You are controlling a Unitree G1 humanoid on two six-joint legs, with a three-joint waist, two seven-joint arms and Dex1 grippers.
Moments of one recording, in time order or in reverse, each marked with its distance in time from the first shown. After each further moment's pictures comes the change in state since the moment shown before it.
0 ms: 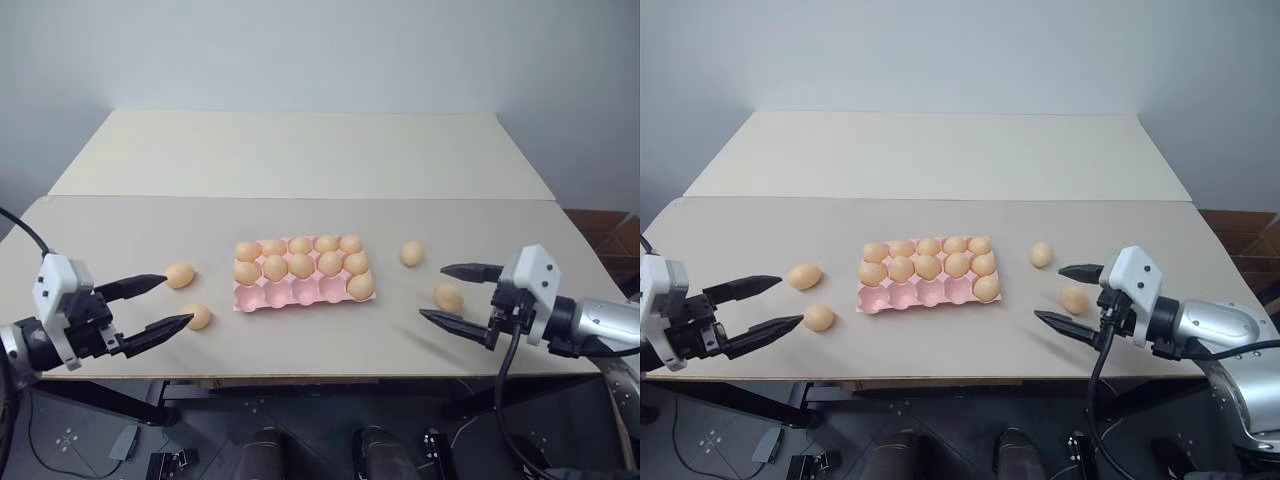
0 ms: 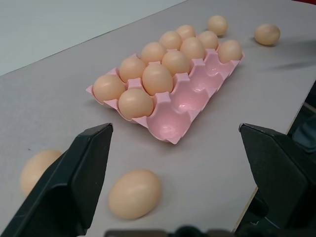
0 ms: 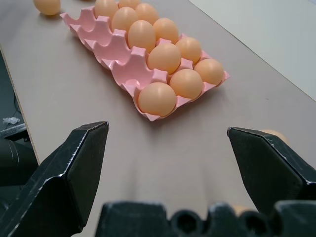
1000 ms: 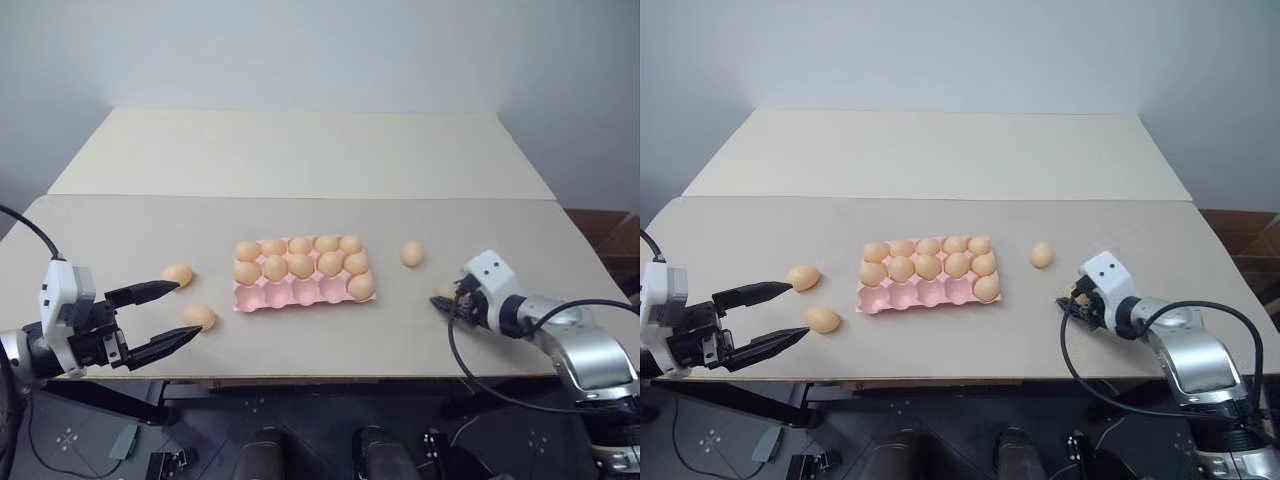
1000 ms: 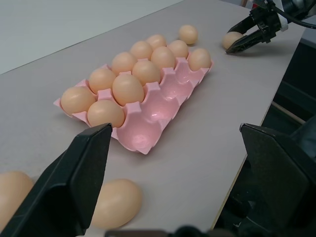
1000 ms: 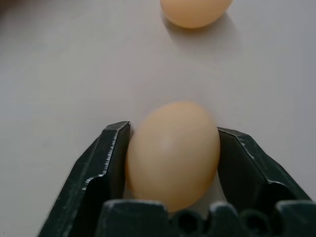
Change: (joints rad) left arm 0.017 -0.008 0.001 -0.034 -0.039 0.001 -0.065; right arm -0.198 0.108 0.245 0.276 -0.275 0.238 -0.321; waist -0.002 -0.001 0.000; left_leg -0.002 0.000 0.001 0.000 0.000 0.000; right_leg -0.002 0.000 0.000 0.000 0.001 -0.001
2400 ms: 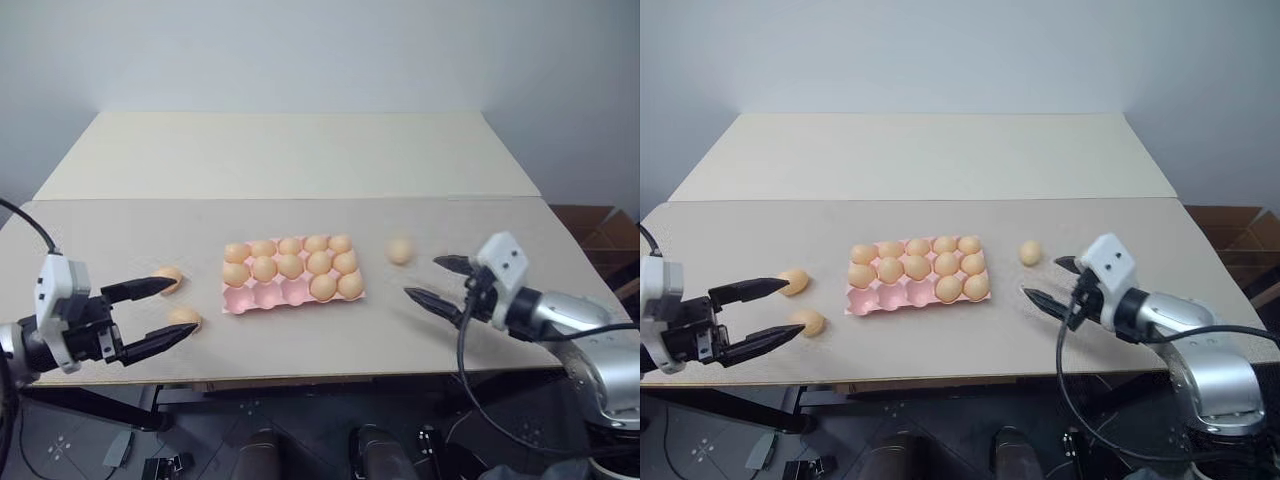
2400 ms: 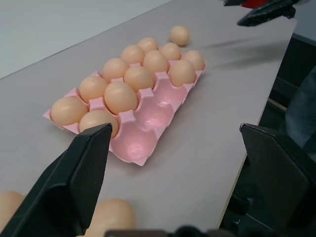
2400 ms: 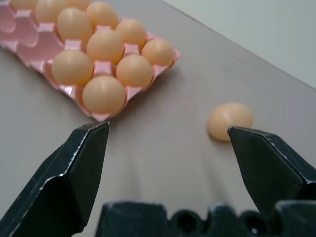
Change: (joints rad) left arm -0.053 0.026 -0.002 0.069 0.016 -0.003 -0.052; right arm 0.116 0.045 -0.175 -0.242 0.118 -0.120 0.212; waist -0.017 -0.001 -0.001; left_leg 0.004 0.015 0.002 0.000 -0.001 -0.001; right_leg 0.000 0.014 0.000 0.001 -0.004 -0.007
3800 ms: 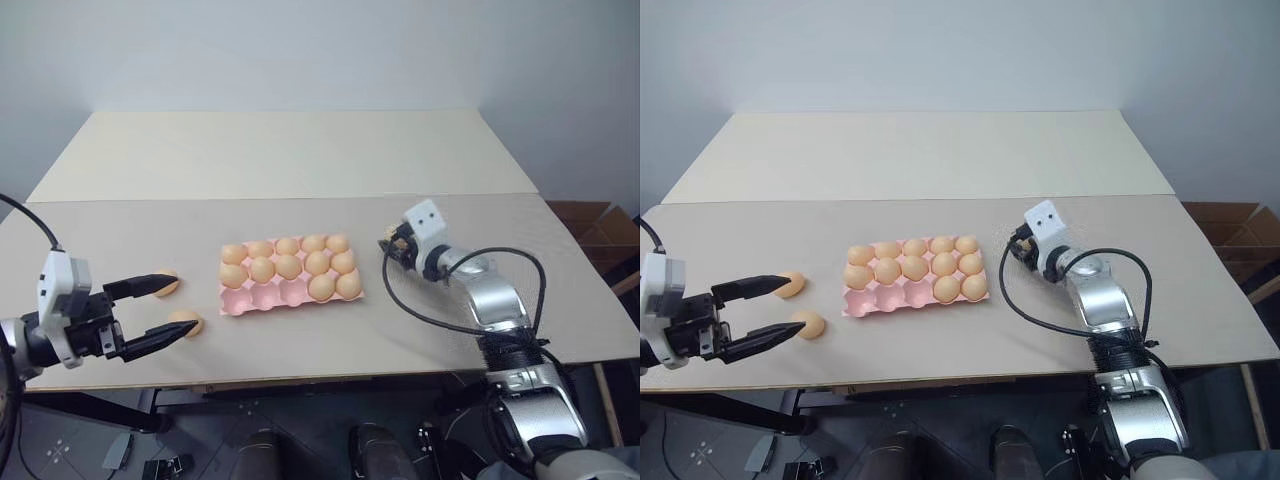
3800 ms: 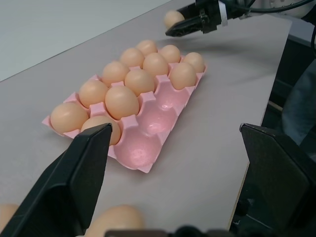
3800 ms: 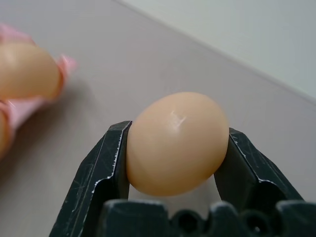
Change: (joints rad) left arm -0.012 0.001 -0.017 0.008 0.011 -0.019 -0.013; right arm -0.503 0.315 0.269 0.538 -0.312 -0.044 -0.389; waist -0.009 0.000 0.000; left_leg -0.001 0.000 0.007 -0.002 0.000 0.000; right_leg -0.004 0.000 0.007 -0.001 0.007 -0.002
